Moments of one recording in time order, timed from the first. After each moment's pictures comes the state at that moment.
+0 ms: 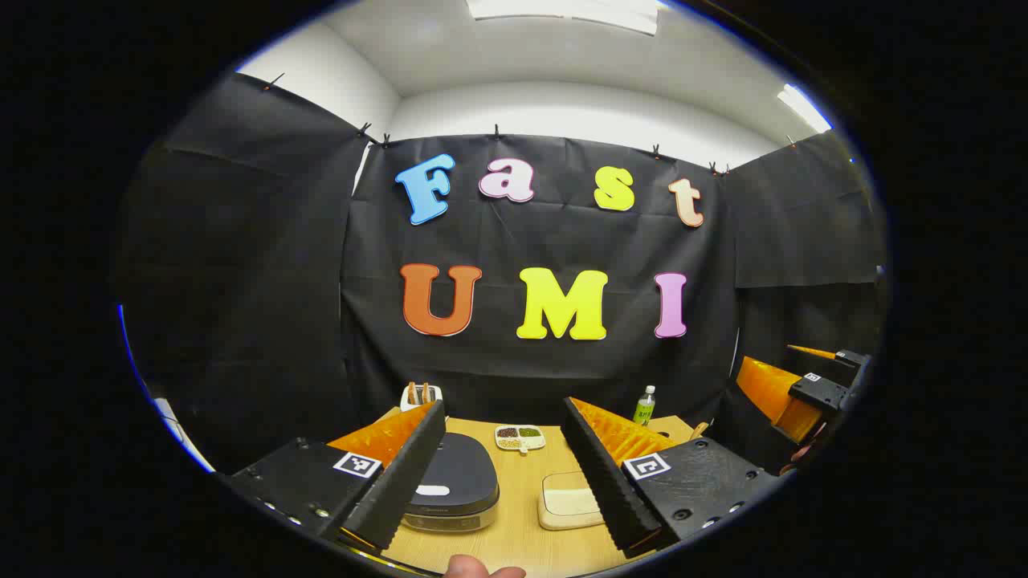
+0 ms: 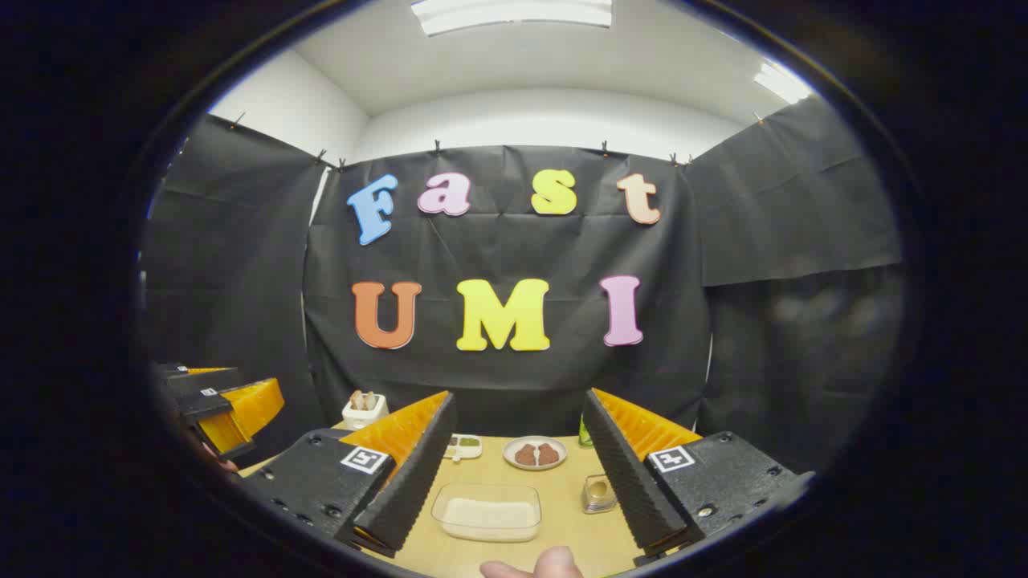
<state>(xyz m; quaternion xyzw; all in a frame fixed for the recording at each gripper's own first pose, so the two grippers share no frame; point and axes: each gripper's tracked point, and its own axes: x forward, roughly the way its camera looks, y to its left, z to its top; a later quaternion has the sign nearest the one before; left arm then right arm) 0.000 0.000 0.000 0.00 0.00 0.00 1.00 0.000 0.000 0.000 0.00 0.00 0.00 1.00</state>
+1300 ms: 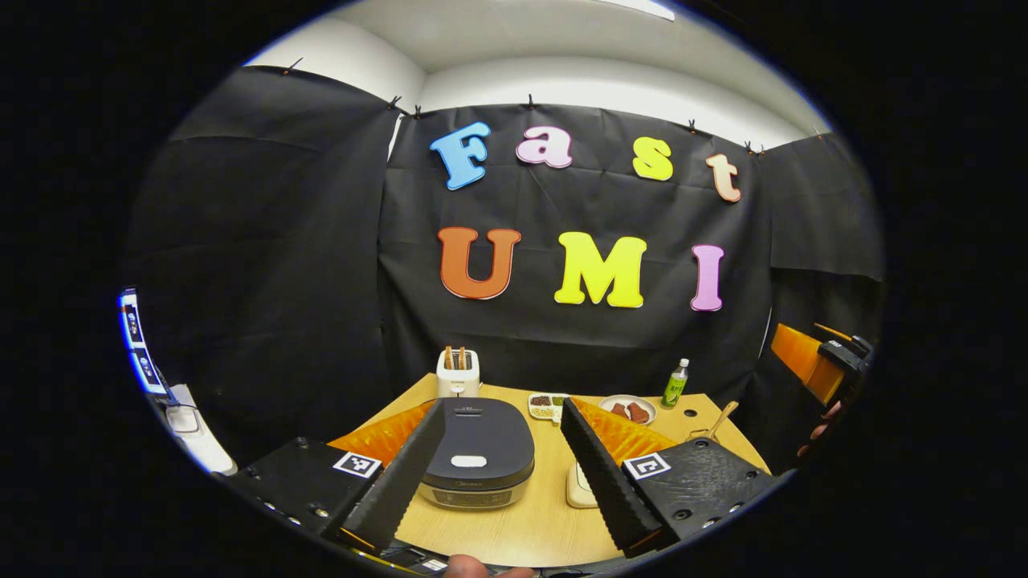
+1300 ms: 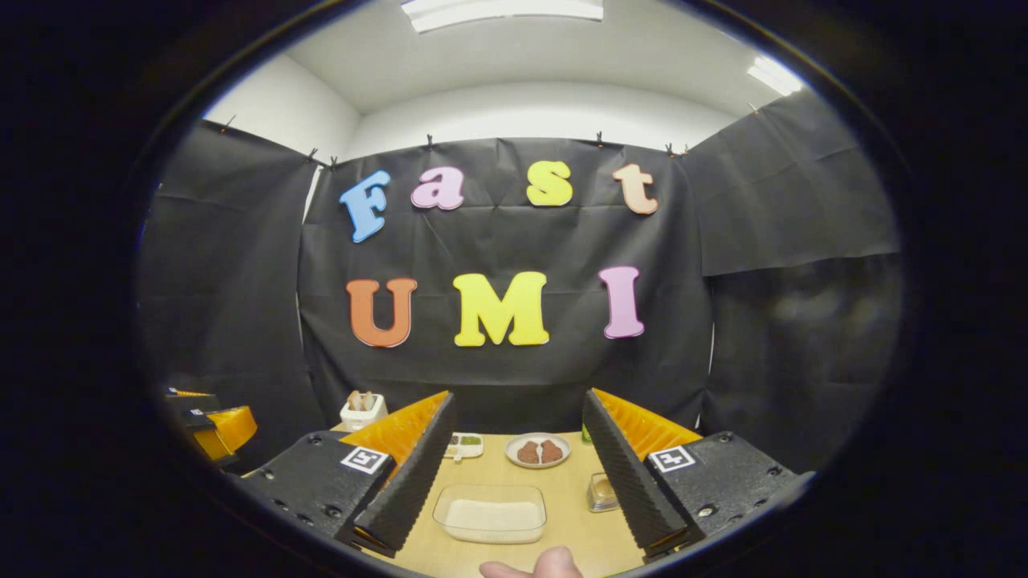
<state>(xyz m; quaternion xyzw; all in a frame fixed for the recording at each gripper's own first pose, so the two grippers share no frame) -0.009 0.037 -0.049 -0.02 0.08 0.05 1.00 0.023 -0.008 -0.015 0.01 0.01 -0.01 1.00</state>
